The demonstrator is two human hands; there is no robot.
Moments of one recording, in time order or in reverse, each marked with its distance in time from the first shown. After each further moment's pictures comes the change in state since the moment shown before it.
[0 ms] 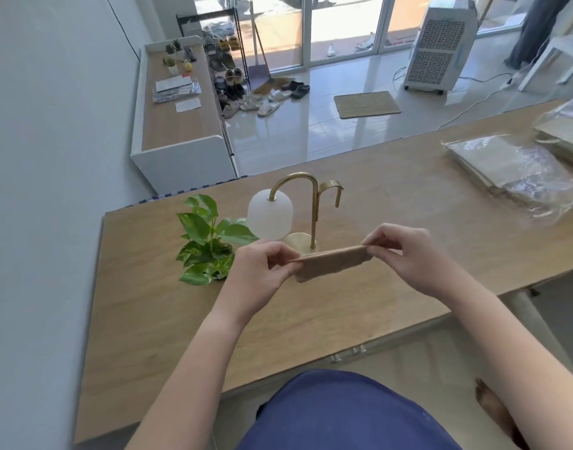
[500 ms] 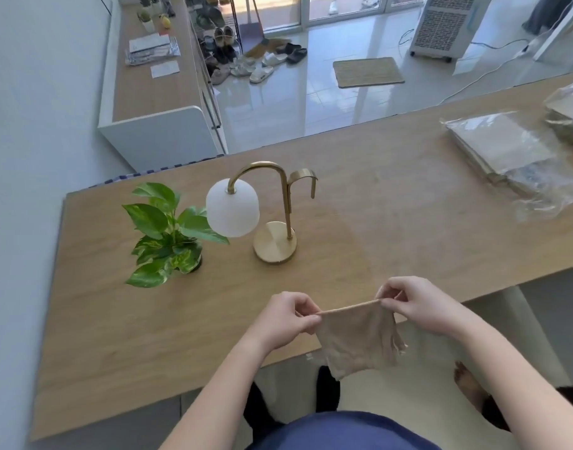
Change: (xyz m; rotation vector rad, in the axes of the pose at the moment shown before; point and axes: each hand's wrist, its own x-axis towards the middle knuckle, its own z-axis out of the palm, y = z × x) left_hand -0.014 -0.047 0.139 -0.086 -0.470 -0.490; right_hand -0.038 0.115 -0.009 -0.111 -0.385 0.436
